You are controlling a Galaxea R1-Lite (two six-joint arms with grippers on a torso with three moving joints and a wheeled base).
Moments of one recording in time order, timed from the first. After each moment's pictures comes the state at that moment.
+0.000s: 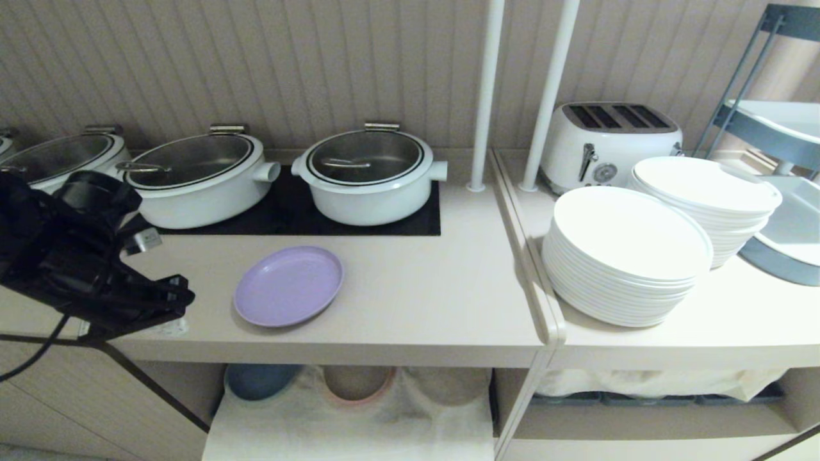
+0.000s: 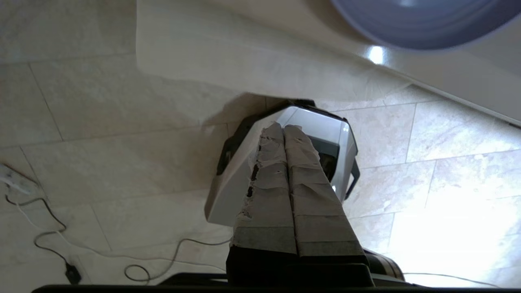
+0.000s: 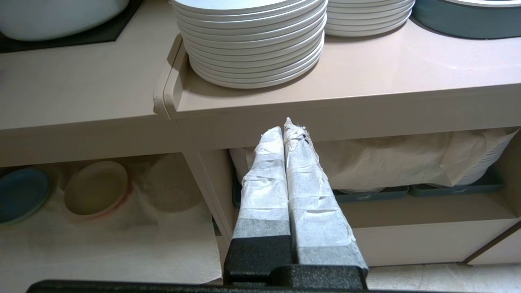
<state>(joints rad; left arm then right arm) 0.09 1.71 -1.20 0.63 -0.08 -0.23 0.00 0.00 0.00 -0.01 -0.05 0.09</state>
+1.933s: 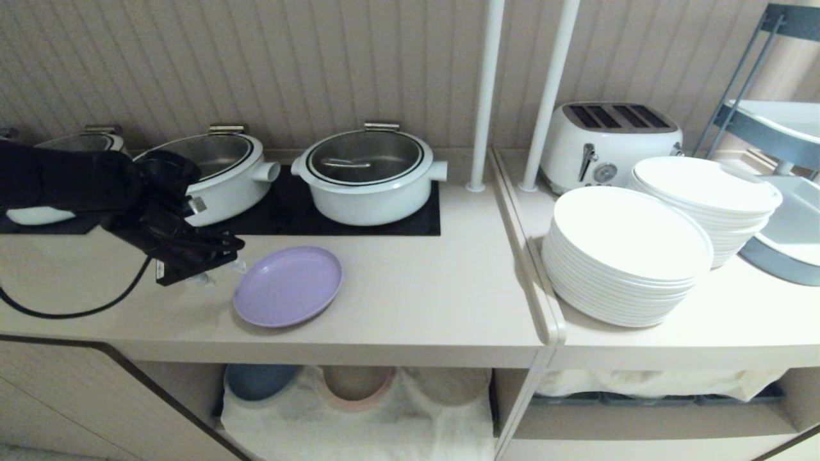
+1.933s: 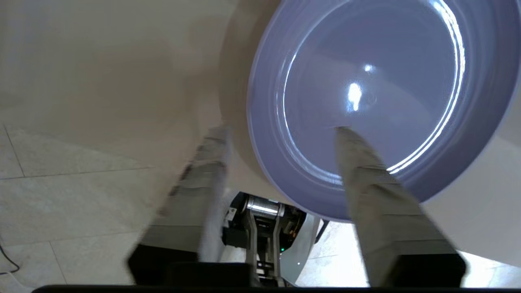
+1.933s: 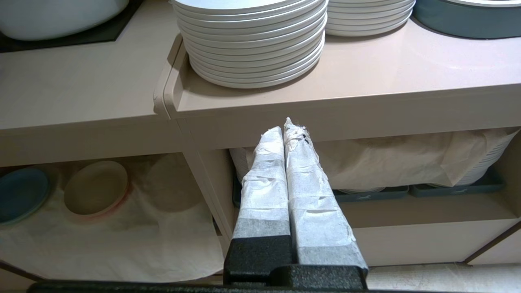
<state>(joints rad) 0.09 2.08 -1.65 0.62 -0.10 -0.33 0.00 0.00 0.00 -0.01 -0.05 0.09</state>
